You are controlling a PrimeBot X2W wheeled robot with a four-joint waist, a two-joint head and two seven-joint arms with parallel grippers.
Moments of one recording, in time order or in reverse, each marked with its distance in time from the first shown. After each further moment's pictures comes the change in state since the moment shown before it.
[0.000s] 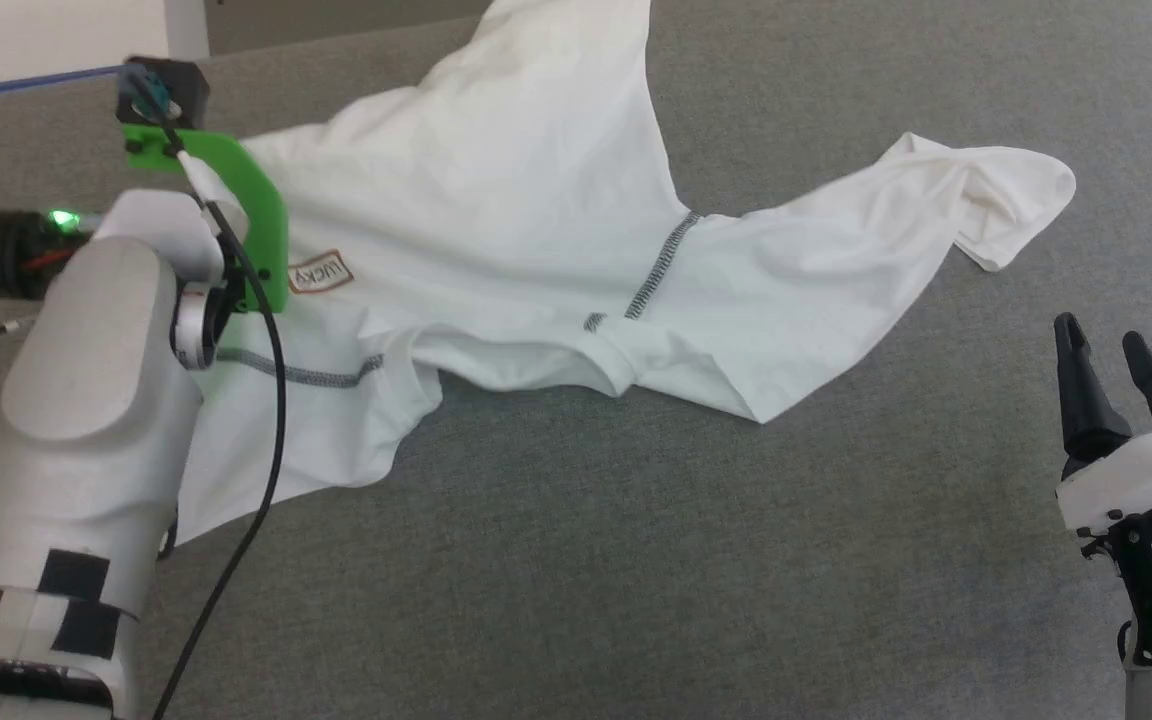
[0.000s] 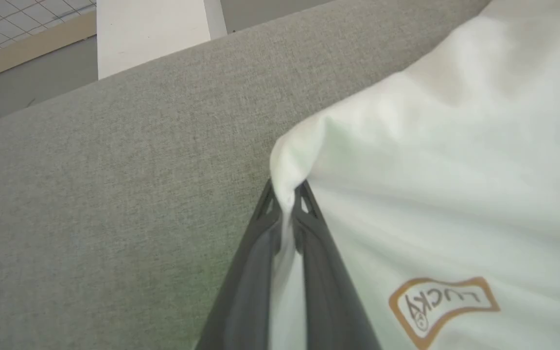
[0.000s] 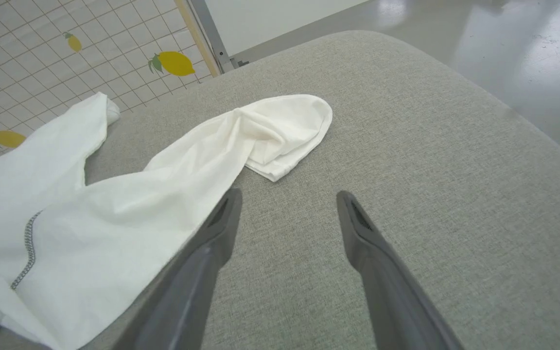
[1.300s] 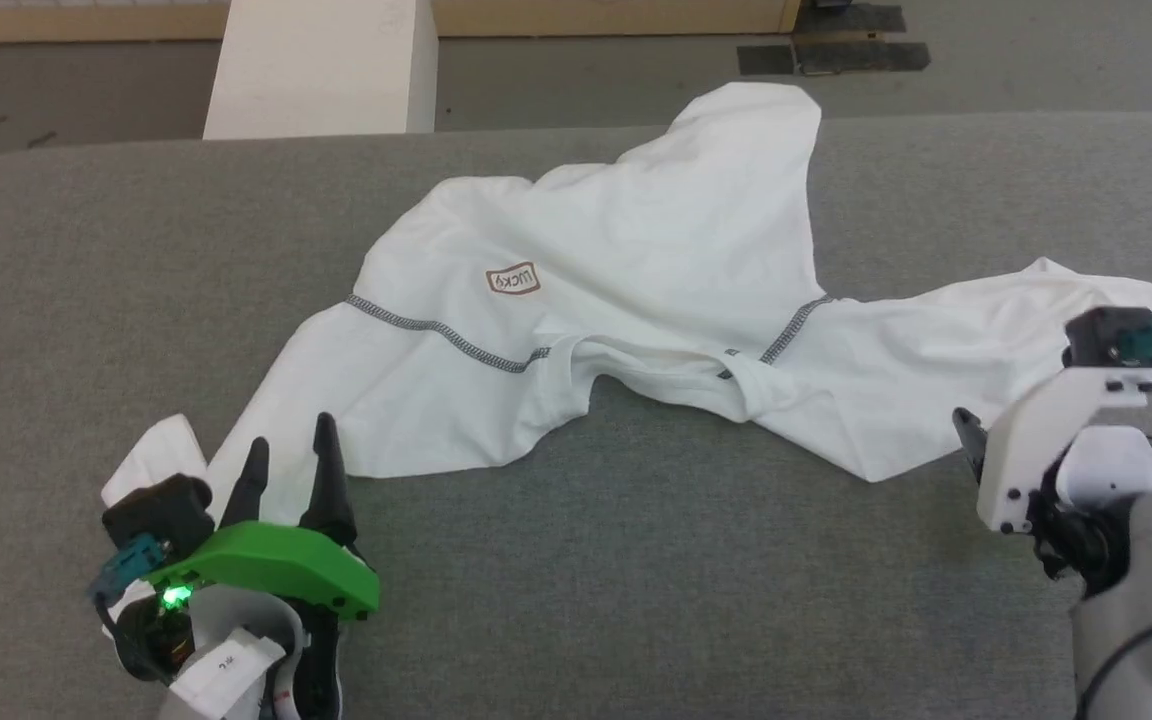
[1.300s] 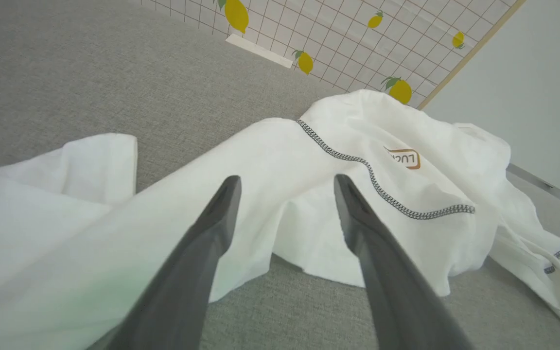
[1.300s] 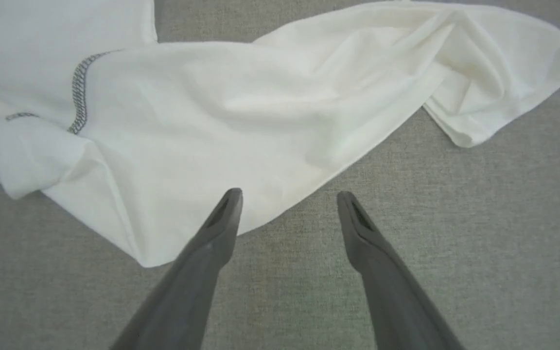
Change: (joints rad) left arm 0.785 -0.197 0.212 -0.556 -0.280 0.083 -0.617; right arm -0.133 0.000 0.058 0.196 -0.304 0.000 0.469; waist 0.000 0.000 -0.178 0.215
